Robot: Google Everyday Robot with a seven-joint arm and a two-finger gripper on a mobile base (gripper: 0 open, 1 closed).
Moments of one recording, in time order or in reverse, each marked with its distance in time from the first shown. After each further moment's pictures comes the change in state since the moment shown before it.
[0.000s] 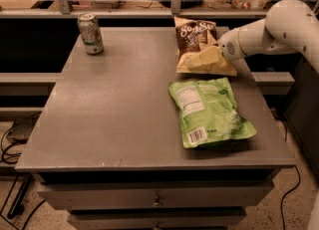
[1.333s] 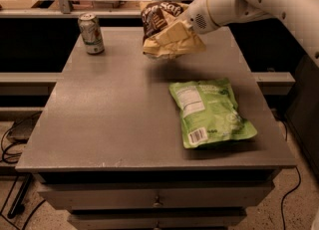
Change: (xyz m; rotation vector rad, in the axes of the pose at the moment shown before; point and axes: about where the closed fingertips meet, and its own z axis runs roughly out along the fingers) arm -0.113 0.098 -0.003 -0.075 -0.052 -0.256
